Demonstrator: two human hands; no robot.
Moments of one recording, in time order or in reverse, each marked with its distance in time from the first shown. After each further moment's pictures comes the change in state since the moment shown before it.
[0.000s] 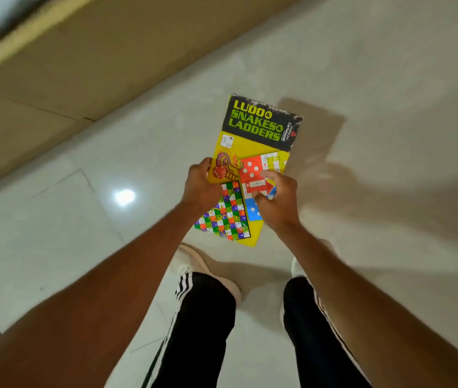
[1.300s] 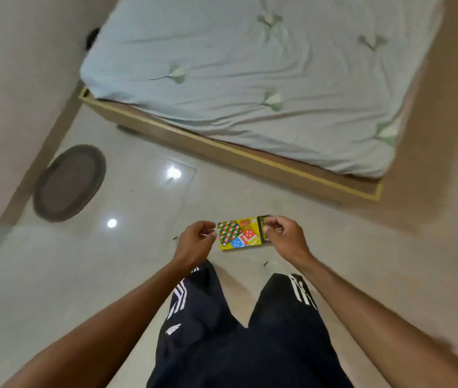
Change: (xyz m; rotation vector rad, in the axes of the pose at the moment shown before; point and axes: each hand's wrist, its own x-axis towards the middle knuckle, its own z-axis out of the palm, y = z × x) left_hand -0.442 0.322 -0.194 -0.620 0.603 -0.386; right_hand -0.185 -0.455 -0.300 -0.466 -0.690 -0.433
